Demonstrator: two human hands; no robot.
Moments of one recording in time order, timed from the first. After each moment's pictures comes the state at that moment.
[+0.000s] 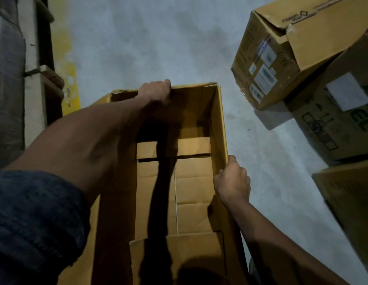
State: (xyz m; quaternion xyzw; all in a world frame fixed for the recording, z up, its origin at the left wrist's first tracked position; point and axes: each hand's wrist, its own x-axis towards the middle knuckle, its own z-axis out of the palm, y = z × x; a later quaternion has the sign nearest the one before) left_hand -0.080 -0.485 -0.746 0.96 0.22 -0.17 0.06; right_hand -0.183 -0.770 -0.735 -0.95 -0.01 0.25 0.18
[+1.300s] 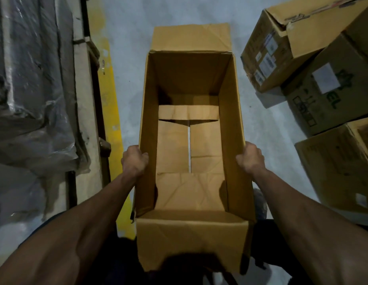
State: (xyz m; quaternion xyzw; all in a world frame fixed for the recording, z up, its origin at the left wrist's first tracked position) left_hand -0.444 -0.594 -0.708 0.77 0.55 -0.09 0.31; right_hand -0.268 -0.842 -0.681 -0.94 -0.03 0.30 0.18
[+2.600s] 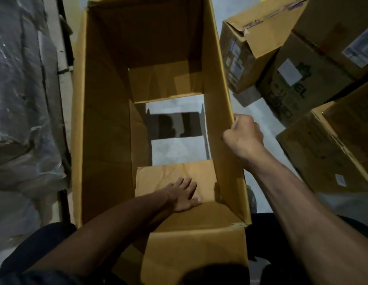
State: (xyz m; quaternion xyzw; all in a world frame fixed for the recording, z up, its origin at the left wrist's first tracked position) left_hand -0.415 -0.747 -0.706 0.85 0.04 -0.50 0.16; right_hand -0.276 -0.862 -0.550 -0.92 -0.04 0.20 0.34
